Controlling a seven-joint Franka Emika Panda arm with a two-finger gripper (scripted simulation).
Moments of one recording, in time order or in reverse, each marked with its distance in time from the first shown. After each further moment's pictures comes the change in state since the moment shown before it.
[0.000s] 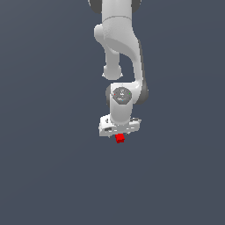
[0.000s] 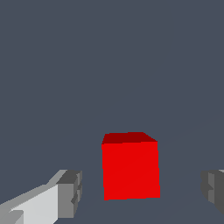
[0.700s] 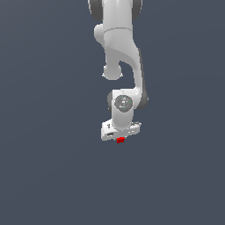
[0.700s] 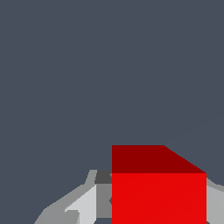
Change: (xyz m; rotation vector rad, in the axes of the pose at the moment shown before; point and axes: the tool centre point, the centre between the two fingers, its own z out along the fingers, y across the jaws) arm 0.004 -0.006 0.033 -0.001 -0.007 -0.047
